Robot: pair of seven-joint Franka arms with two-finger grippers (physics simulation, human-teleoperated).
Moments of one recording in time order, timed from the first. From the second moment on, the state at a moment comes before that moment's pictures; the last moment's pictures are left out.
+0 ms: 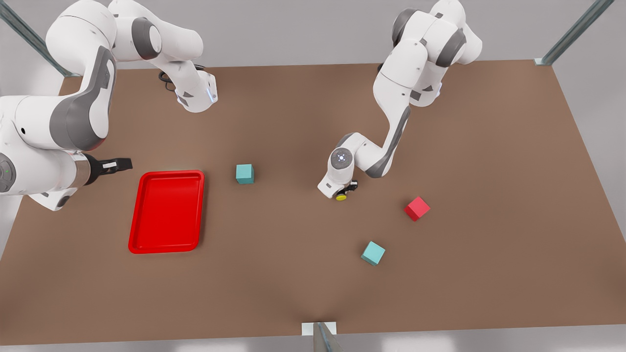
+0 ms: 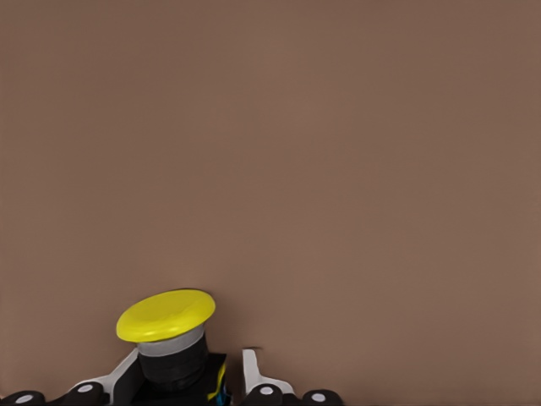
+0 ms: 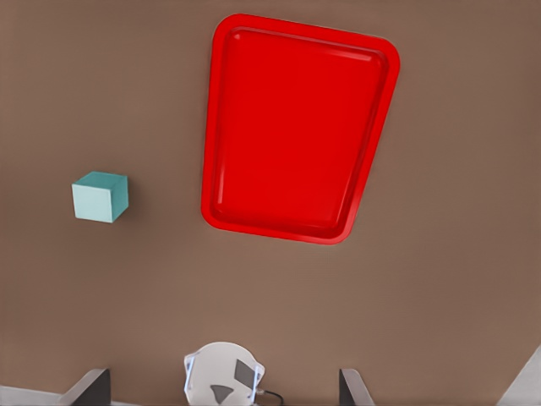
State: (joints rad) left arm -0.74 0.68 0.03 -1.81 0.00 2.43 -0.70; right arm 0.01 0.50 -0.01 -0.88 -0.05 0.95 -0.19
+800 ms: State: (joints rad) left arm -0.73 0.68 0.03 -1.79 0.01 2.40 -0.72; right arm 0.00 0.50 -0.01 -0.88 -0.05 0.98 -0.21
